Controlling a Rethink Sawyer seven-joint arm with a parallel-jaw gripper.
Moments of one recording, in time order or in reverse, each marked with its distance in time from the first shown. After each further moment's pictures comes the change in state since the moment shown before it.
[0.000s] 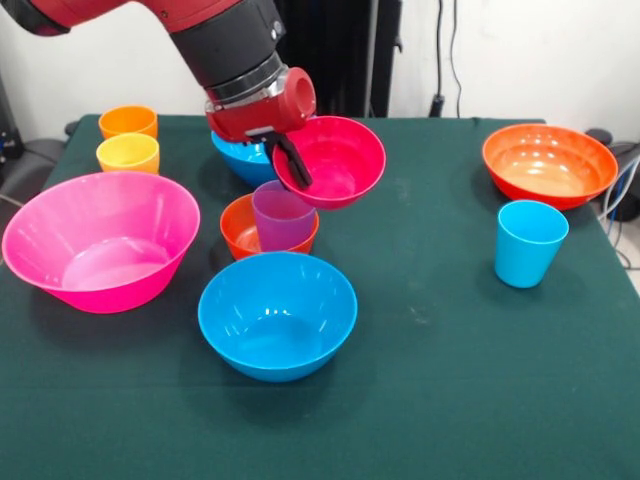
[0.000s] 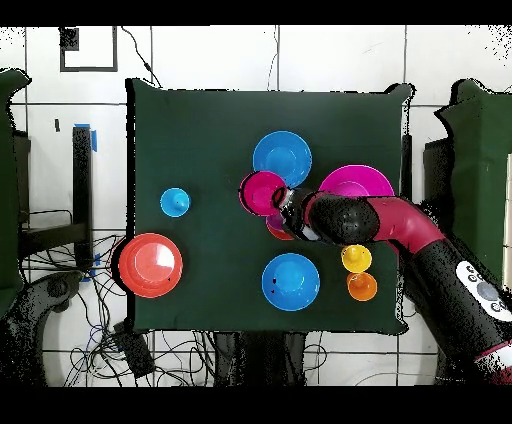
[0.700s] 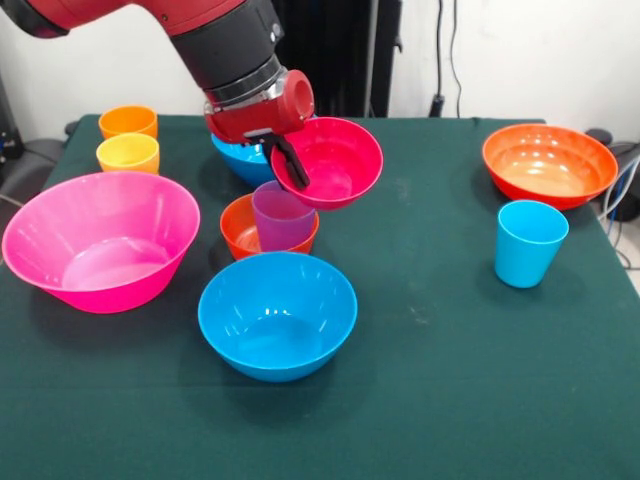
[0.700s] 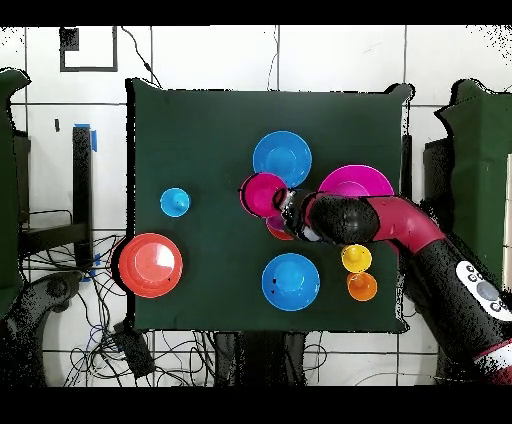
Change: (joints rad) arm 0.000 -0.001 0.000 -0.006 -0.013 0.023 0.000
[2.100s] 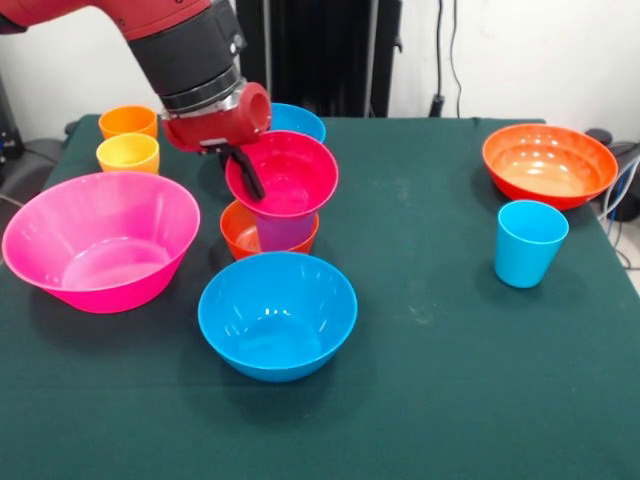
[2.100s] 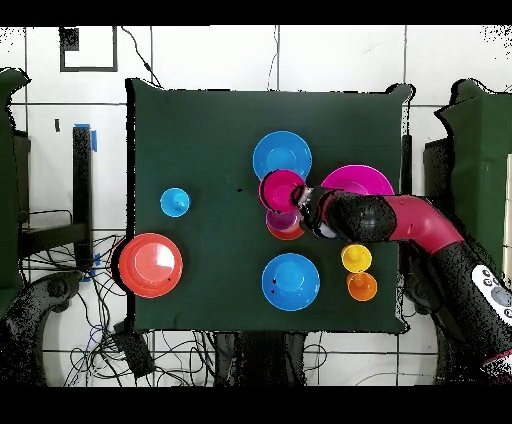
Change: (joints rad) arm -0.022 0.000 -0.027 -0.053 -0.039 0.021 0.000
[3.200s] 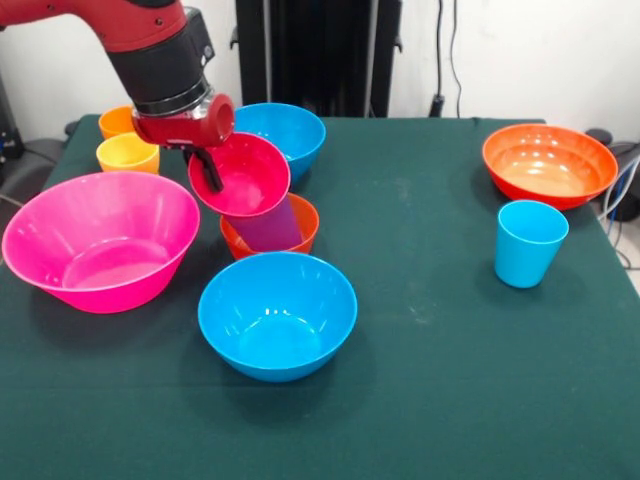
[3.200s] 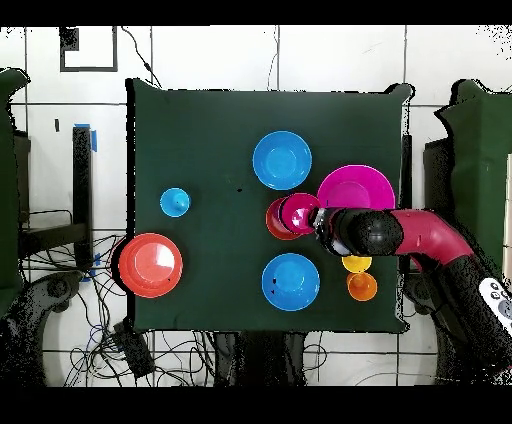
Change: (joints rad) arm -0.002 -0.019 -0.091 0.002 -0.095 0.080 0.000
